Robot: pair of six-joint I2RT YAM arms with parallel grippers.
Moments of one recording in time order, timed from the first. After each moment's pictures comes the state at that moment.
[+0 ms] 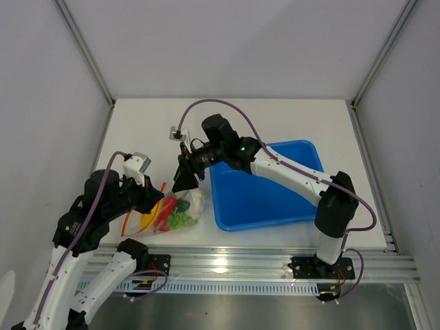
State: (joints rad) left arm -0.37 0.57 1.01 -1.01 0.21 -0.14; right arm 0.93 1.82 1.64 -0.25 -0.88 0.19
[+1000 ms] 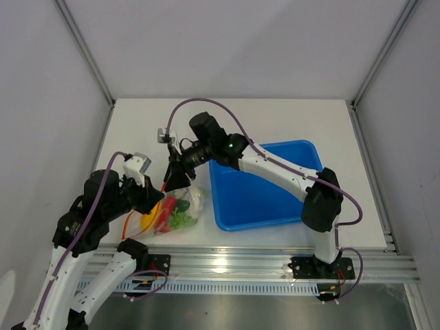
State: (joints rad) left arm -0.37 0.57 1.02 -1.01 0.22 -0.13; right arm 0.96 1.94 1.83 -0.36 -0.94 -0.01
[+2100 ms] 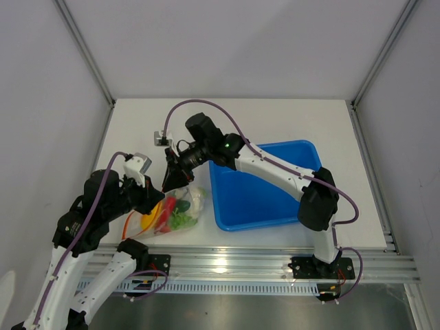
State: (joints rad) left arm -0.37 0.57 1.02 -1.01 0.24 -0.12; right arm 0.98 1.97 1.88 -0.40 -0.98 -0.04
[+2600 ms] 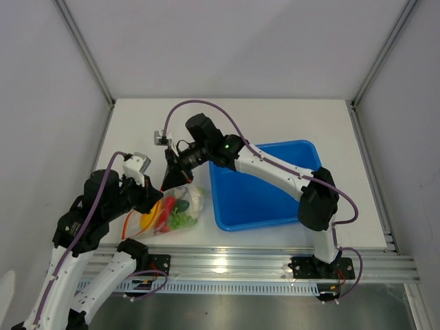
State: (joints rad) left arm -0.37 0.57 1.02 -1.01 0.21 -0.12; right arm 0.98 1.97 1.86 -0.36 -0.98 -0.01
